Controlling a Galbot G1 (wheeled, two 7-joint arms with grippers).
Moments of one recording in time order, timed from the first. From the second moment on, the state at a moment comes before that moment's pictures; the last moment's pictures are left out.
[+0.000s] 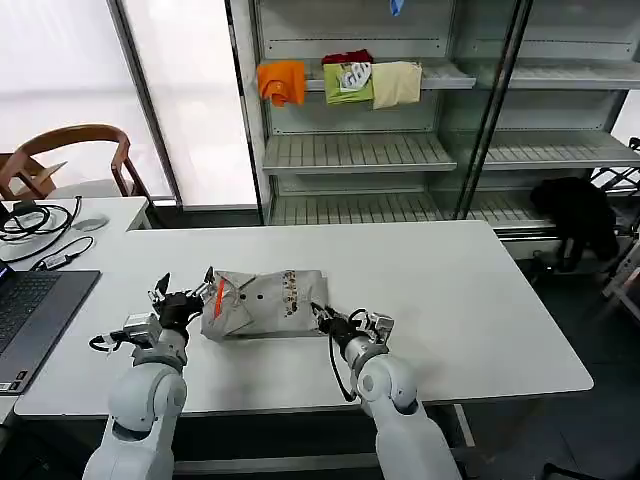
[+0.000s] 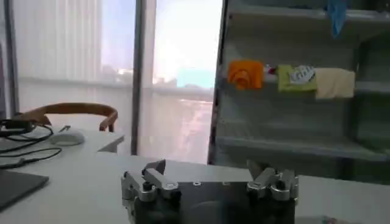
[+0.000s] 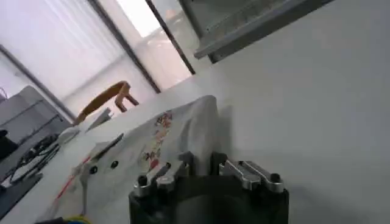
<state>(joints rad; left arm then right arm) 1.07 -1.36 -0.56 -1.92 -0.33 0.44 -0.20 -0.92 1.61 0.26 1.62 0.61 -0.57 0.10</state>
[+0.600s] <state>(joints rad) 1.12 -1.35 -0.61 -1.89 -0.34 0.42 -0.16 -0.99 1.61 0.32 1.76 0.71 -0.58 0.14</state>
